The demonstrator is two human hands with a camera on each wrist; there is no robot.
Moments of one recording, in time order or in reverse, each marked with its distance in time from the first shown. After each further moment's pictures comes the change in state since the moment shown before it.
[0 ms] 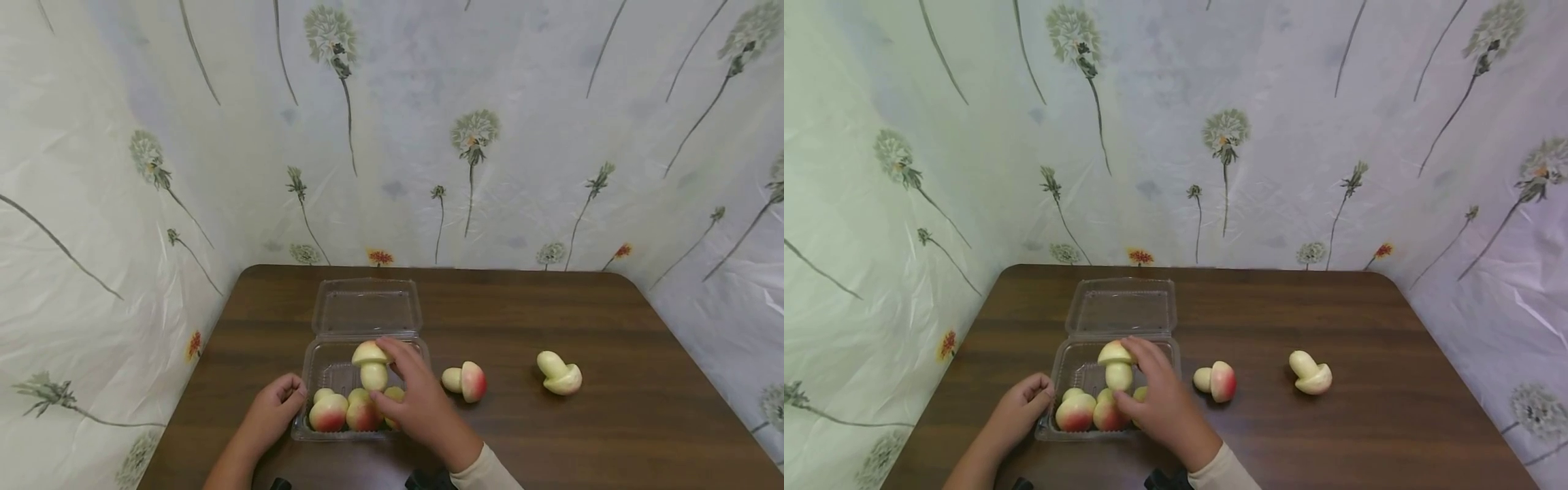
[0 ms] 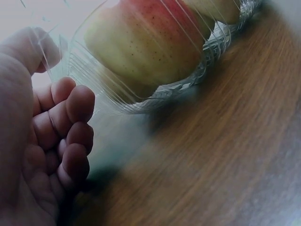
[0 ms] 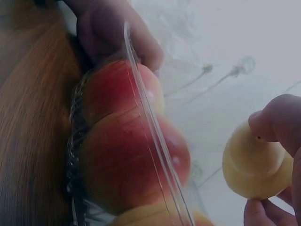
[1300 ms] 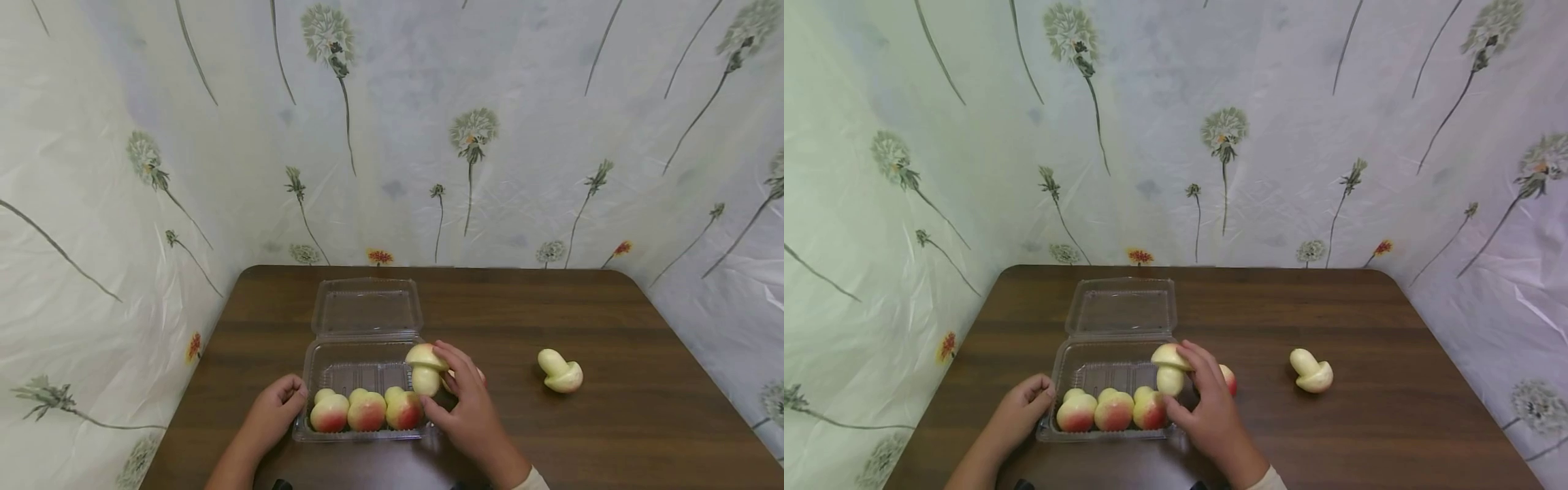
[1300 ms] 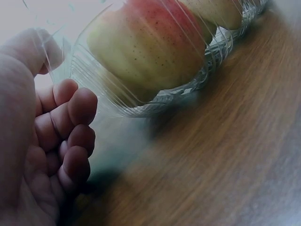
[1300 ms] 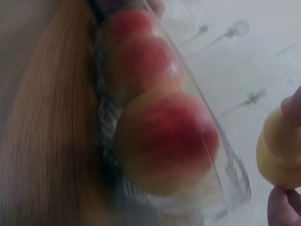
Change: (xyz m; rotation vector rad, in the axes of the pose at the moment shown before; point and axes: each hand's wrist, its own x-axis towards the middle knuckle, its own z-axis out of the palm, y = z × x) left_hand 0.001 -0.004 0.001 -0.033 -0.024 0.020; right_hand -0.042 -0.010 -0.050 0.016 0.180 0.037
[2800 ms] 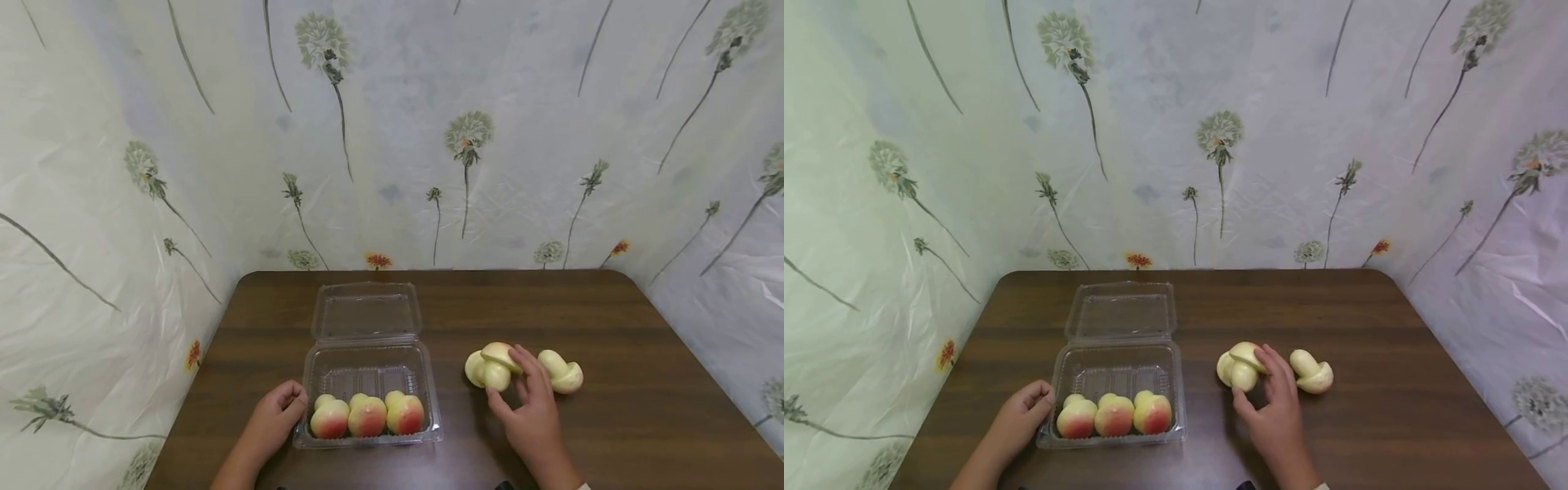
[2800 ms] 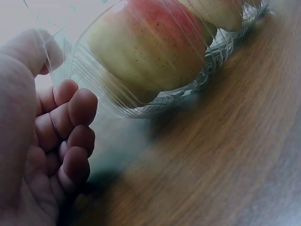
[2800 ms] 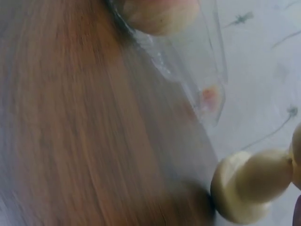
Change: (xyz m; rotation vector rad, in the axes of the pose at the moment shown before) left_hand -0.002 0.008 0.004 0.029 0.061 -0.045; right_hand -0.027 0.056 -0.056 -0.034 0.337 0.155
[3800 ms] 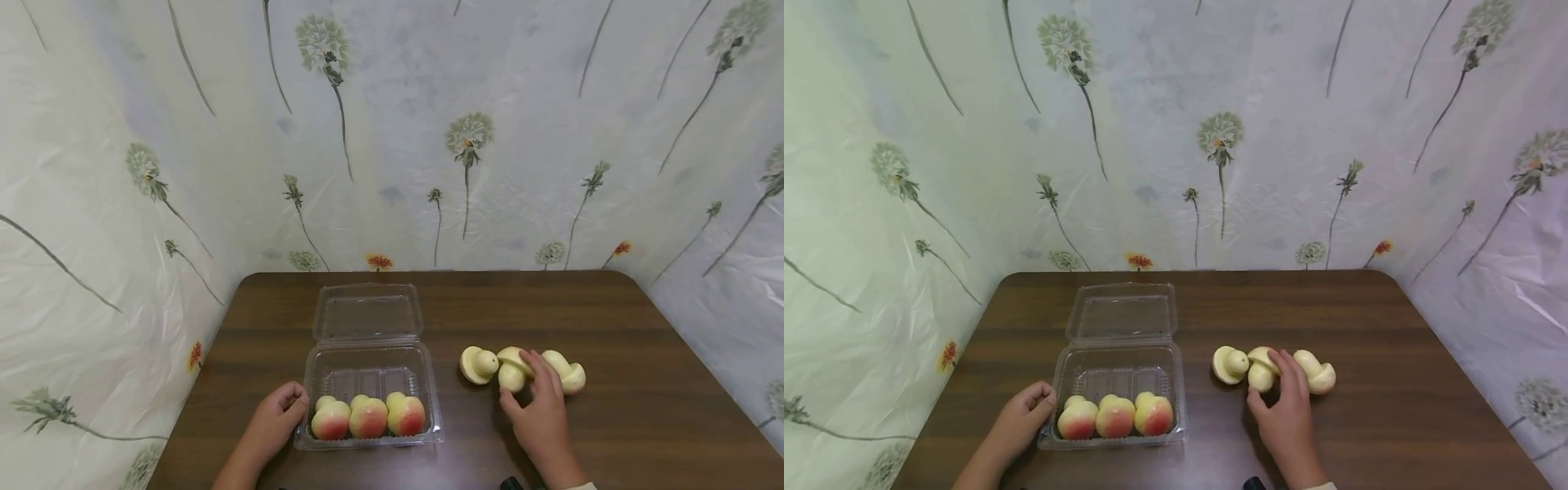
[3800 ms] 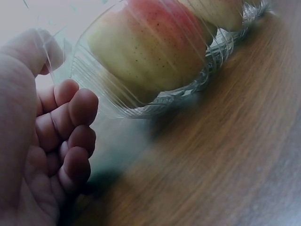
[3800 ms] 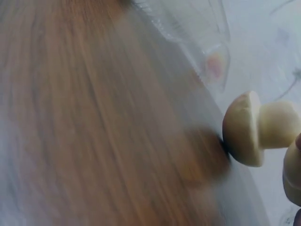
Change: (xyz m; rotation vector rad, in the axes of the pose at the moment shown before) left_hand -0.006 0.016 0.000 0.019 0.015 -0.024; right_hand 0.004 0.066 -0.007 -0.294 0.043 0.100
